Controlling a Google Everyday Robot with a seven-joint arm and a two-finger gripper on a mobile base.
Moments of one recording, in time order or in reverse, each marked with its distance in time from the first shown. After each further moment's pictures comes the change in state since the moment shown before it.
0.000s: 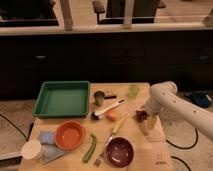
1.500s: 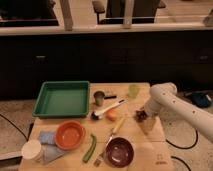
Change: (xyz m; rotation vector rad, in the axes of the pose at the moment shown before) arm -0.002 0.003 0.010 -0.028 -0.037 0.022
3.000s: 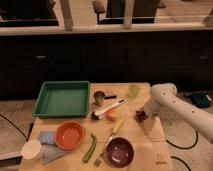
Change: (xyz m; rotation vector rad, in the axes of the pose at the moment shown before) arm -0.003 0.002 0.004 -0.019 -0.023 0.011
